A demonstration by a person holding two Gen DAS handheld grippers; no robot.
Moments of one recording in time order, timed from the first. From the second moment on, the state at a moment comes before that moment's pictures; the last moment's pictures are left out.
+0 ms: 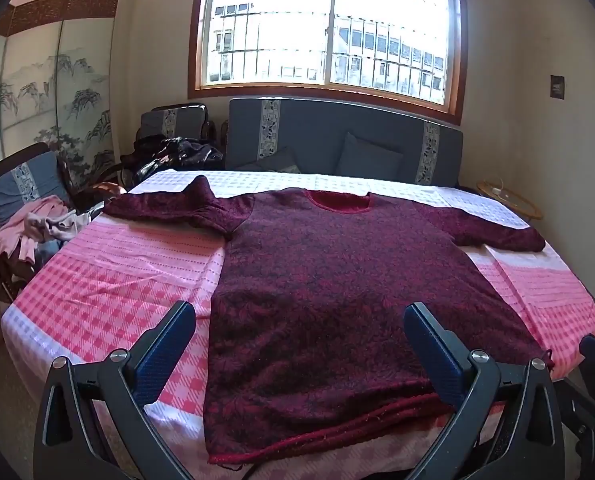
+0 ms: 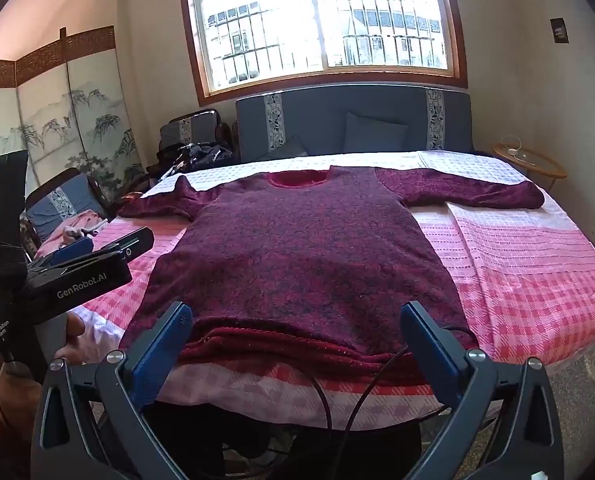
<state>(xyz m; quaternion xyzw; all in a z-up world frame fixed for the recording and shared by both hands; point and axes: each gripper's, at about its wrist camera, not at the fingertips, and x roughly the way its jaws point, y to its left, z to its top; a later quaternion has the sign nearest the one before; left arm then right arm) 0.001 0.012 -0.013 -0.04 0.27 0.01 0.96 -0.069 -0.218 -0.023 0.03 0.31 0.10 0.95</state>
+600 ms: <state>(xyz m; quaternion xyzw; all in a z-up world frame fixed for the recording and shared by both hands) 0.005 0.007 -0.020 -0.02 0.27 0.01 0.96 -0.060 -0.222 -0.027 0.04 0.31 0.09 0.94</state>
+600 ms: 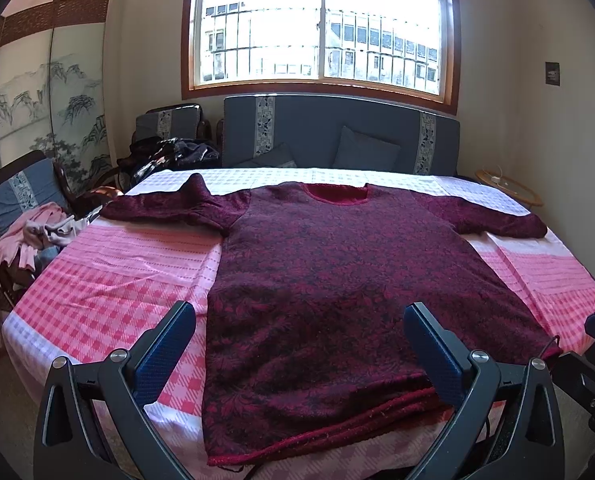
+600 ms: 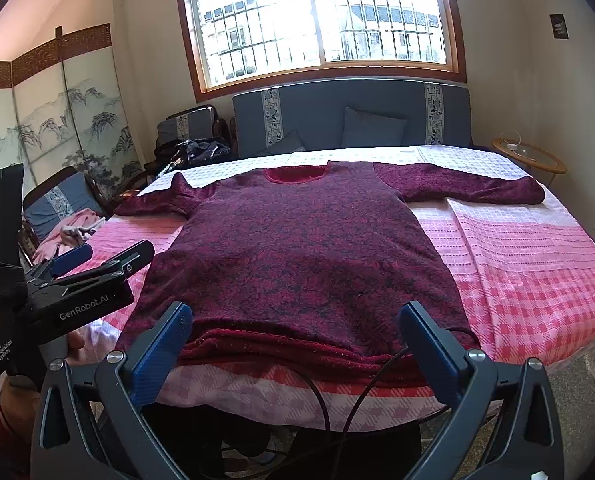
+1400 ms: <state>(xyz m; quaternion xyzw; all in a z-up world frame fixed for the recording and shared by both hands) 0.045 0.012 -0.012 -0.01 0.27 0.02 0.96 -0.004 -0.223 -0.018 0.04 0.33 0.08 0.94</state>
